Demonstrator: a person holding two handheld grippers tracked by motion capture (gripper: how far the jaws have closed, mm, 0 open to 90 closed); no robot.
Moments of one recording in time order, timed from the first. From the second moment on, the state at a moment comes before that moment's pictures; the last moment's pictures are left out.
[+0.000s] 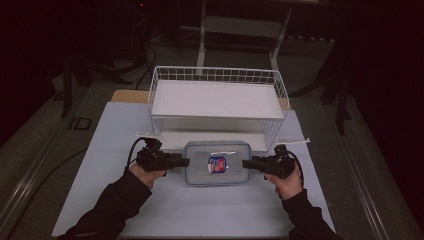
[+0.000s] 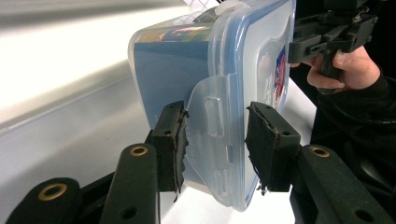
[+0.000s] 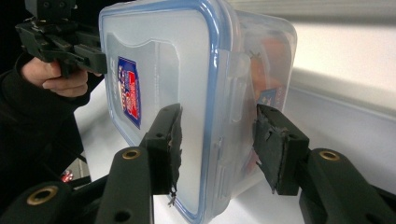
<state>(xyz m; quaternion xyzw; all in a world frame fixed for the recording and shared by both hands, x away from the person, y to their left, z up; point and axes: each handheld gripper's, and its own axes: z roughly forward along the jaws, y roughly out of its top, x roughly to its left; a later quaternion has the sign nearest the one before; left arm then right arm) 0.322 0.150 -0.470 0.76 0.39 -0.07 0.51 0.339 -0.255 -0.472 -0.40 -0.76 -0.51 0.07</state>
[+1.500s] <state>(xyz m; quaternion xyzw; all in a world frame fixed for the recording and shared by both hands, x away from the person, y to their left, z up) 0.388 0.133 -0.499 0.73 0.40 0.04 0.55 0.407 -0.257 -0.494 -0.42 -0.73 -0.54 0.02</state>
